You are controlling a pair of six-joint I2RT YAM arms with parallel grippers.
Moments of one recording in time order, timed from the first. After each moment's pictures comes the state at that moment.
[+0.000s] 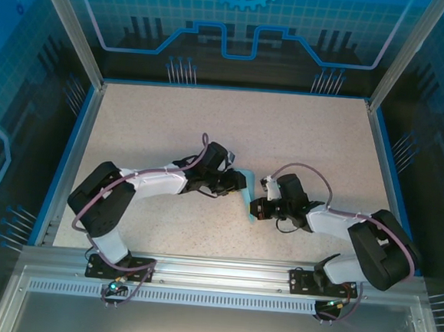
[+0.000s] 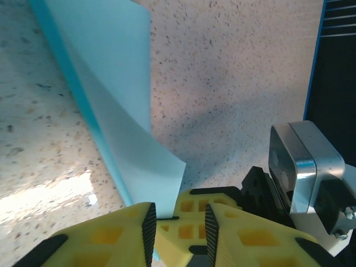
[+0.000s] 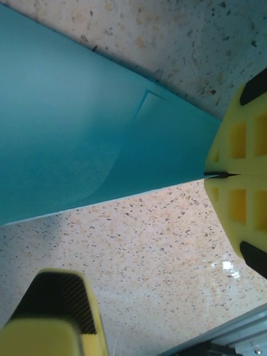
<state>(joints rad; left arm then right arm) -0.69 1.71 0.95 -0.04 0.42 -1.03 0.51 1.39 0.41 0.13 -0.50 0.49</state>
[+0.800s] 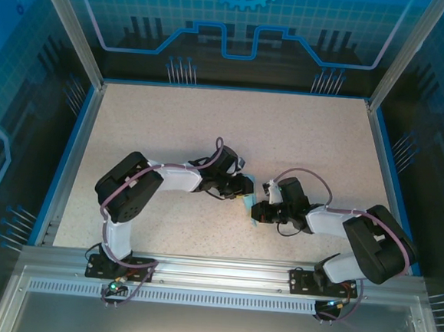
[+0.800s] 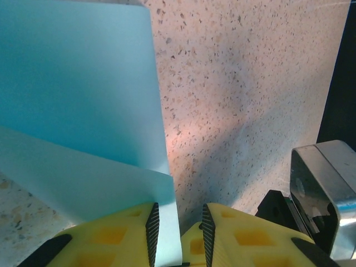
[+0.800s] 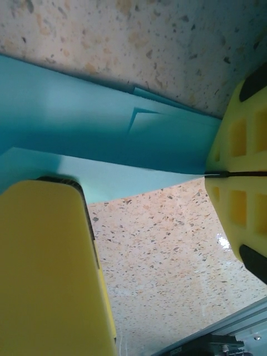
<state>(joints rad) -0.70 1.91 1.03 0.03 0.50 -0.98 0.49 1.43 0.37 0.16 -0.52 0.56</state>
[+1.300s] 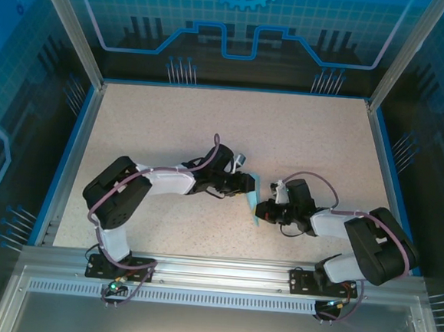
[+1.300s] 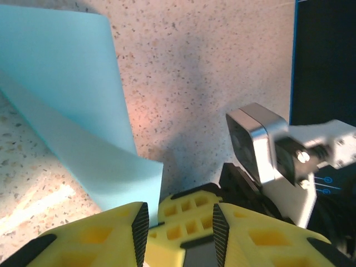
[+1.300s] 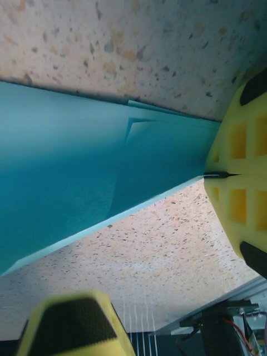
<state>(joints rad) -0.70 1.80 0.96 0.12 0.51 -0.94 0.41 1.42 0.31 0.25 -0.60 0.70</state>
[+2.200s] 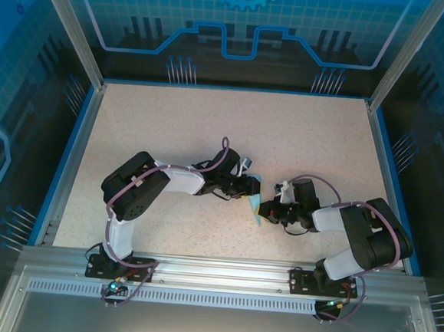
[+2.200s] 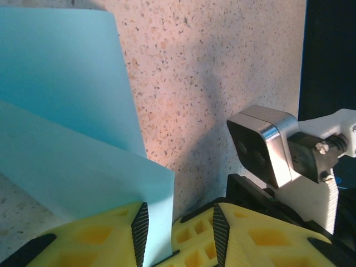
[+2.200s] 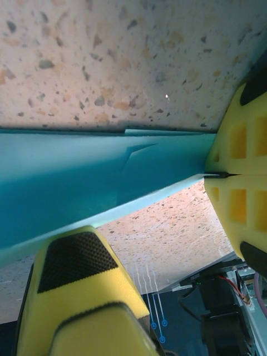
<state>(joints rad) -0.72 1.96 1.02 0.21 0.53 -0.95 0.31 1.51 0.31 0.29 -0.76 0.76</state>
